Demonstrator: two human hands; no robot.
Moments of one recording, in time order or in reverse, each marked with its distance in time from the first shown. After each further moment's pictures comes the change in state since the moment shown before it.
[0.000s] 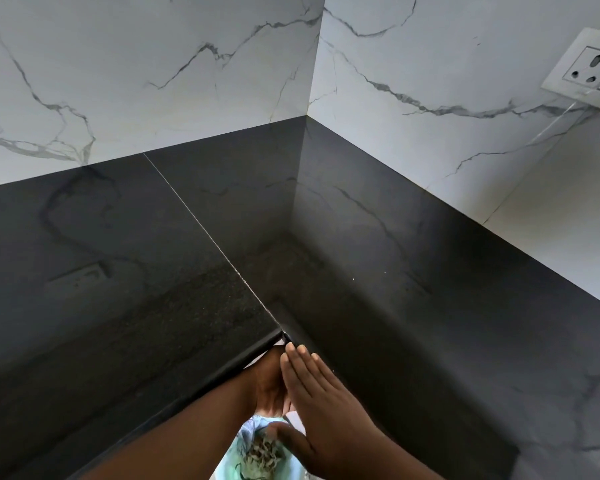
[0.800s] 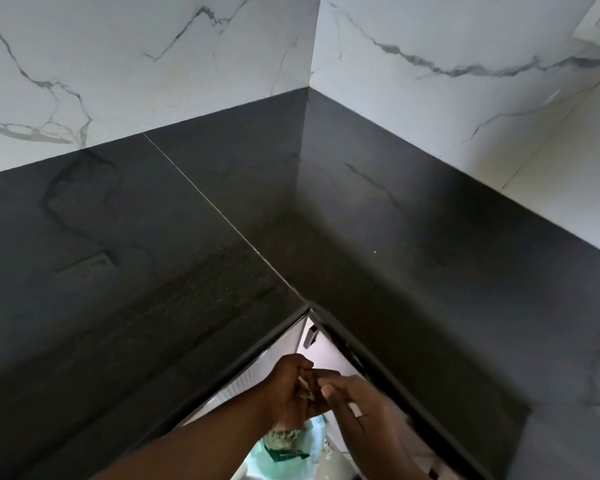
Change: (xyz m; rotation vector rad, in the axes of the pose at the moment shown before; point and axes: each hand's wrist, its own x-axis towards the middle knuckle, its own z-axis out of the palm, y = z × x) left_hand -0.003 -0.043 -0.031 -0.044 0.165 -0.041; right_hand -0.023 -0.033 0.031 0.922 0.468 0.332
